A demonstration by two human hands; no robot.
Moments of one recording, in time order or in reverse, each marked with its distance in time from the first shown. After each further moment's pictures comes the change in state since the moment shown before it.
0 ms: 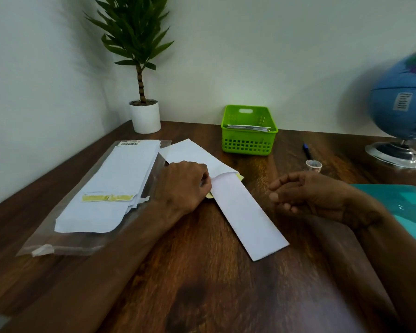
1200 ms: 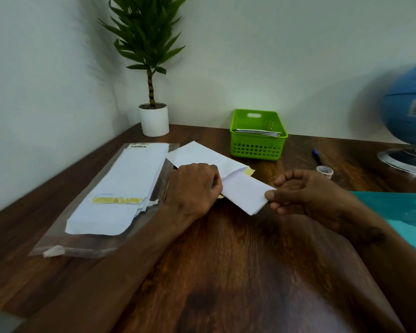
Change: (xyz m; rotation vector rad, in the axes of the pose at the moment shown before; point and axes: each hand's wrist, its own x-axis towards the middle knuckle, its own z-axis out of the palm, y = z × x) left_hand -0.002 0.012 -0.017 -0.006 0.016 -0.038; right_hand 0.011 -0.004 0.025 0.165 0.100 -0.183
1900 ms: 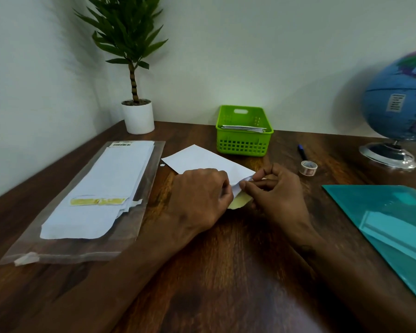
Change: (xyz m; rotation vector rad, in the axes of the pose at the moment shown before) left_hand -0.013 0.041 0.002 -0.050 0.101 0.154; right_hand 0.004 0.033 0.054 -0.388 0.553 -0.411
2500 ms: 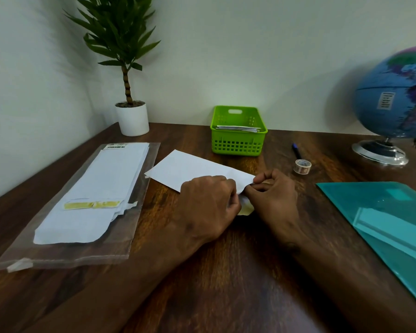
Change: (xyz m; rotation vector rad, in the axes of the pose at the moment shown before) left_hand -0.007 0.023 0.001 -0.057 -0.033 0.034; right_hand -0.001 0.011 0.009 -0.028 0.181 0.096
